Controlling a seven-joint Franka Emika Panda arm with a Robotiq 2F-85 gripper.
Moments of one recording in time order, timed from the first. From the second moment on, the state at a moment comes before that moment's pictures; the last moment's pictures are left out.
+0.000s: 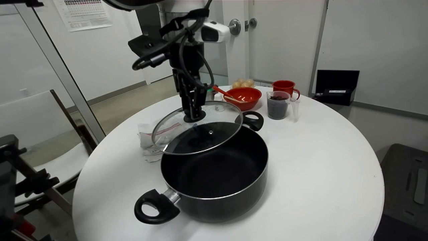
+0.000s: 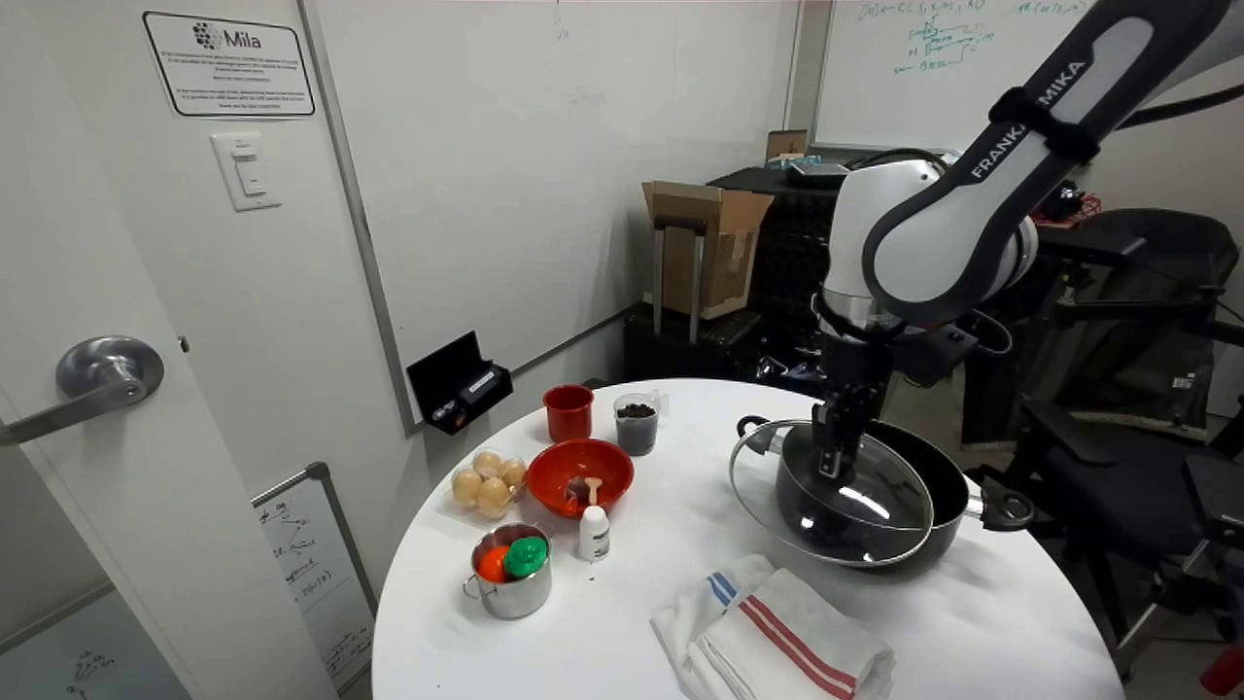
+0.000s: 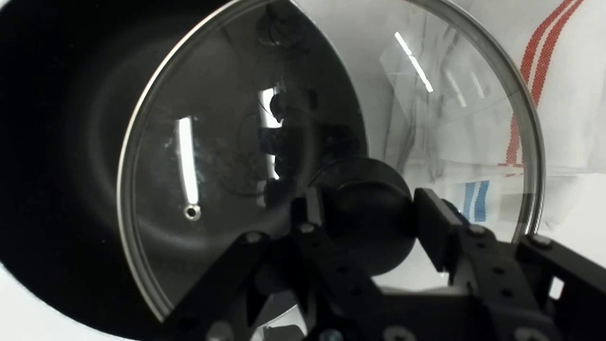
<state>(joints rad) -0.15 0.58 0.04 -2.12 0.12 2.62 -0.03</state>
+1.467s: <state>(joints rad) -0.31 0.58 0.03 -2.11 0.23 2.51 -0.11</state>
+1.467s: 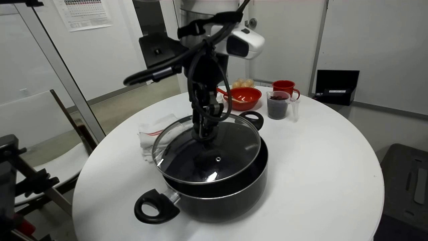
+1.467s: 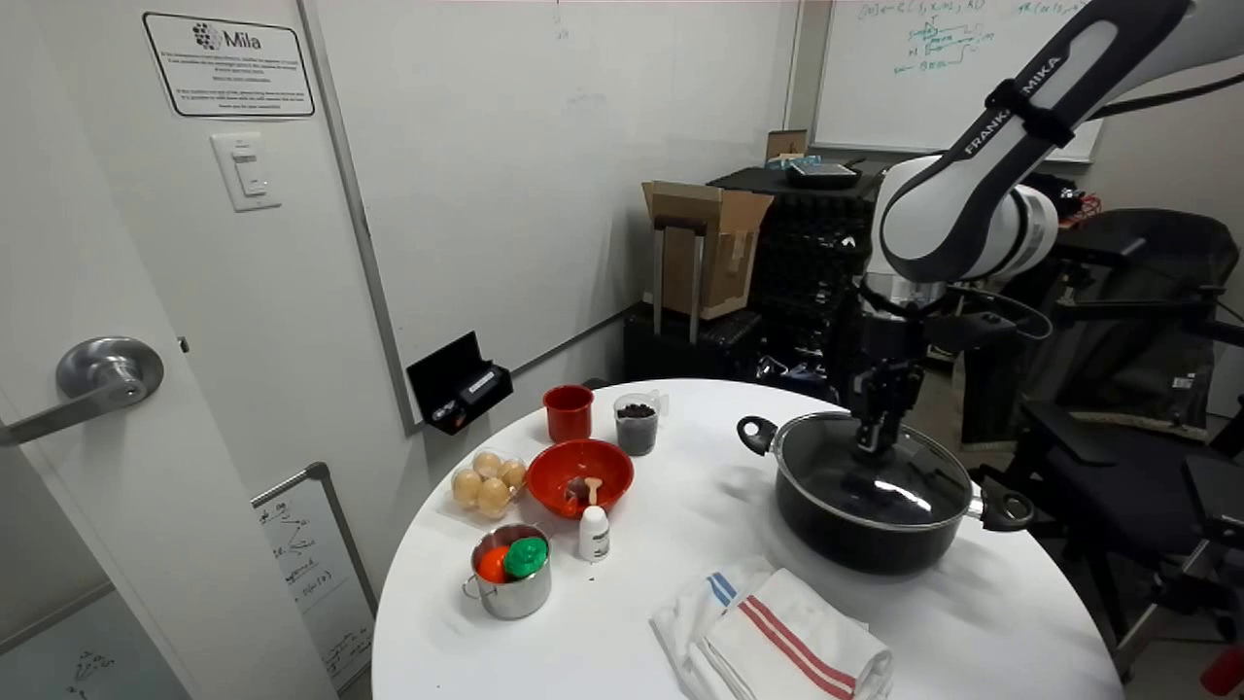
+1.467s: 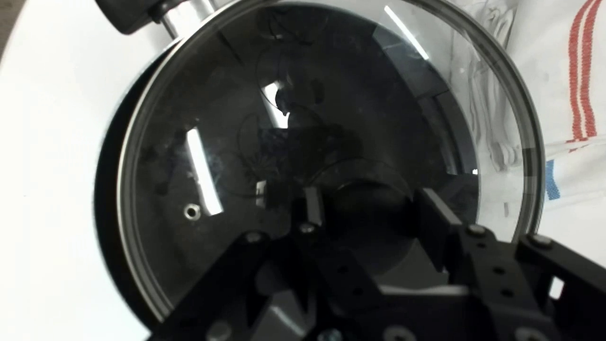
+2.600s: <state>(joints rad) -0.32 0.64 0.01 -2.02 0.24 2.45 -0.12</state>
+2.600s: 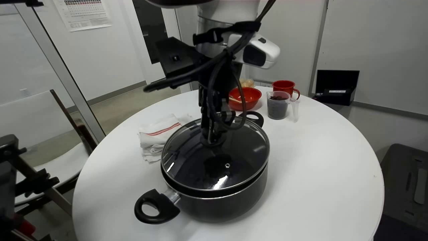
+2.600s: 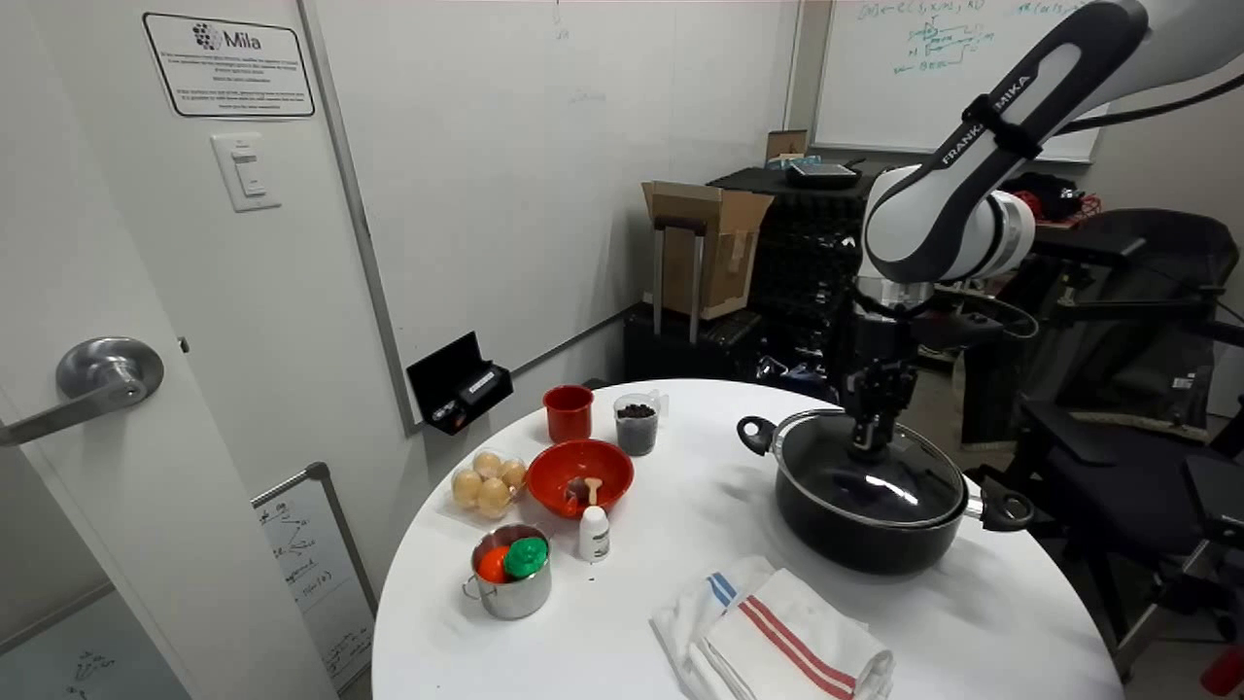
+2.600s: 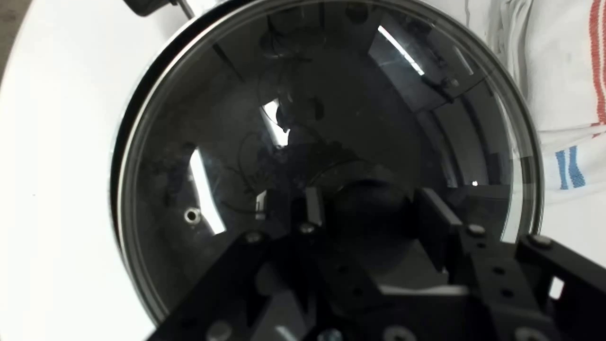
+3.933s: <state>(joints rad) -0.34 0.65 0.00 -2.01 0.29 2.44 -0.15</state>
